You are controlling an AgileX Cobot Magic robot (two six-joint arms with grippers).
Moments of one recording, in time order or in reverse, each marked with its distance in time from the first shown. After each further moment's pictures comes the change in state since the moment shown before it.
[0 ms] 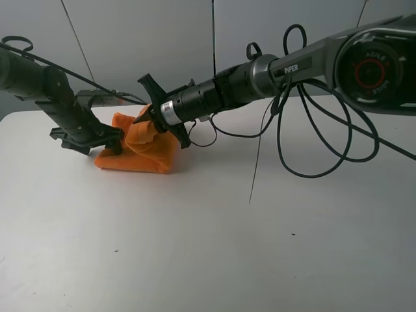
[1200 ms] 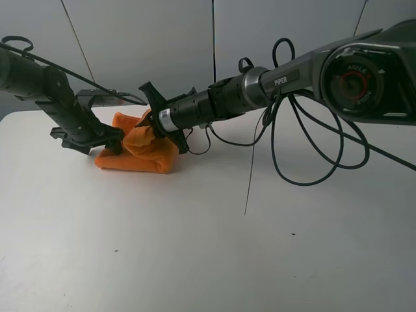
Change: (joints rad) left arm 0.000 0.000 0.000 0.002 -0.009 0.011; right arm 0.025 0.037 0.000 0.106 -0.110 -0.059
